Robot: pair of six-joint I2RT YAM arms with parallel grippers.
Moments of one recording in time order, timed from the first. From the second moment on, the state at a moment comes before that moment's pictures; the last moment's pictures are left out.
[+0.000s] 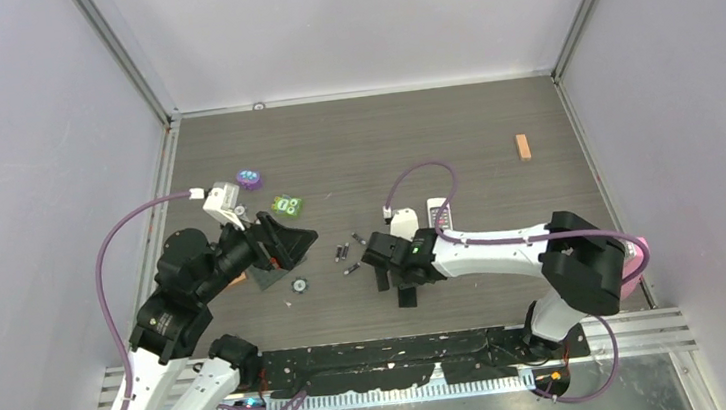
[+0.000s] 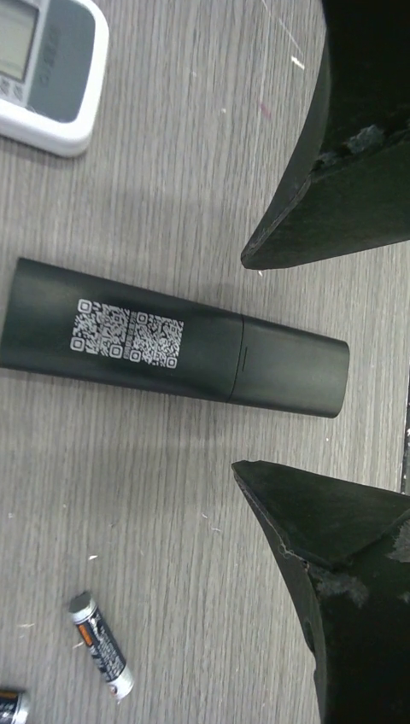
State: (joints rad) left arm -0.46 0.55 0.83 -0.50 0.27 -0.56; right arm 1.10 1.57 0.95 -0.64 0.42 0.95
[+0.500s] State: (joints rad) left arm -0.46 0.54 0.83 -0.53 0.24 -0.56; right arm 1.11 1.61 0.91 -0.59 0.37 1.02
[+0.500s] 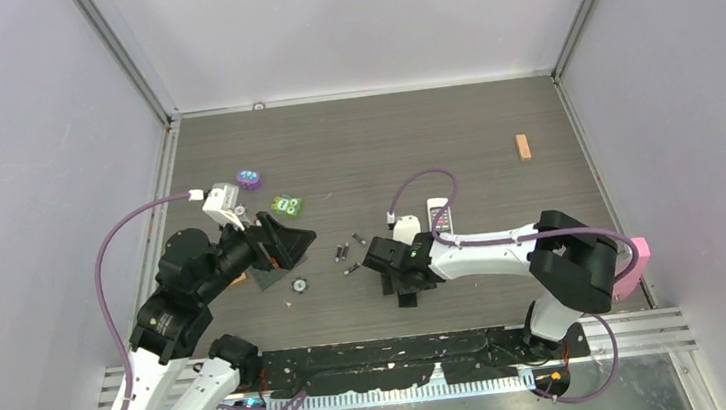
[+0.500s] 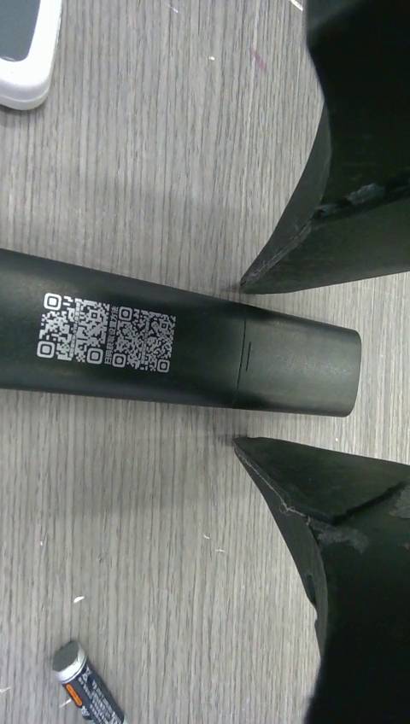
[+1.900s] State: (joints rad) left arm -0.58 0.81 0.81 -0.28 0.47 -0.79; right arm 1.11 1.07 0.85 -0.11 0.06 0.45
